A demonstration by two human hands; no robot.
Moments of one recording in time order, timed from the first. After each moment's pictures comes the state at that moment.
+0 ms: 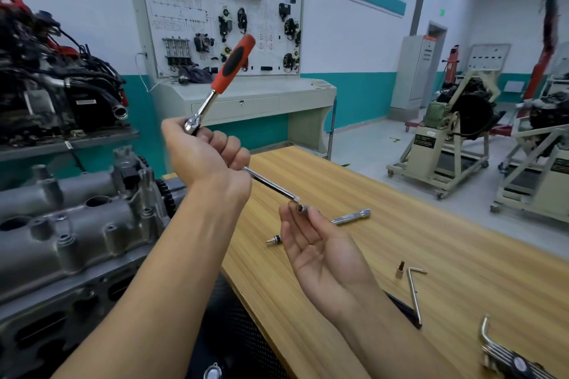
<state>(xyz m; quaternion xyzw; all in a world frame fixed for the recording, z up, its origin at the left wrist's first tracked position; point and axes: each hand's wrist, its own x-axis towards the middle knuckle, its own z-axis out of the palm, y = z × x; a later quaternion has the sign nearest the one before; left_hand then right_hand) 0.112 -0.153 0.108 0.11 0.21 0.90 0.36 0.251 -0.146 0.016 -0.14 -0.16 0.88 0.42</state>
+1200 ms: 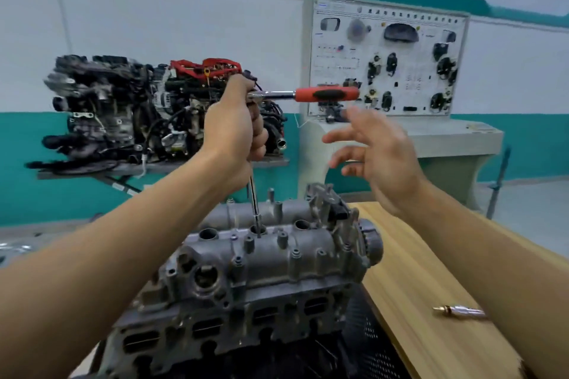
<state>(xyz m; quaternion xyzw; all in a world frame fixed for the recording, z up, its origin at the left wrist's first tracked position) -0.046 -0.327 0.193 0.30 0.48 0.82 0.11 0.071 -0.177 0.163 0.00 -0.70 0.60 0.39</state>
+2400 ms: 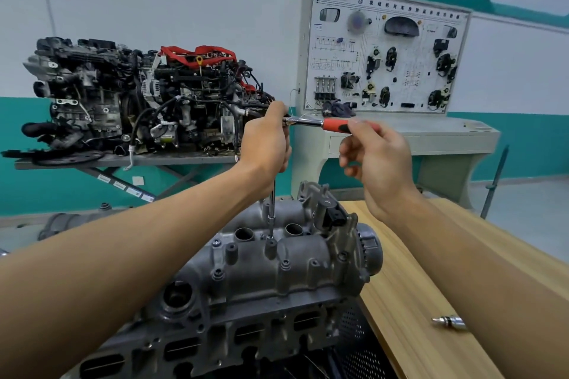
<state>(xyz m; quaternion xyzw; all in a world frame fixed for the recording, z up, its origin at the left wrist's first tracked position) -0.080 -0.244 0.157 0.31 0.55 0.77 0.10 0.033 -0.143 0.143 -0.06 -0.62 0.61 0.48</state>
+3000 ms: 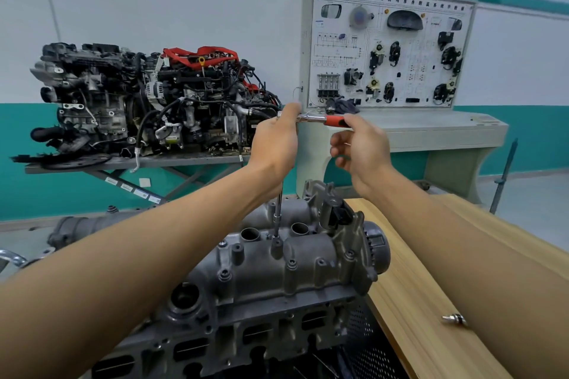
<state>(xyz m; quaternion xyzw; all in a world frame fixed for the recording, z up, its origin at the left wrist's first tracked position) -0.079 -0.236 0.156 0.31 0.61 0.73 0.07 -0.016 -0.113 0.143 -0.12 -0.59 0.66 0.44</state>
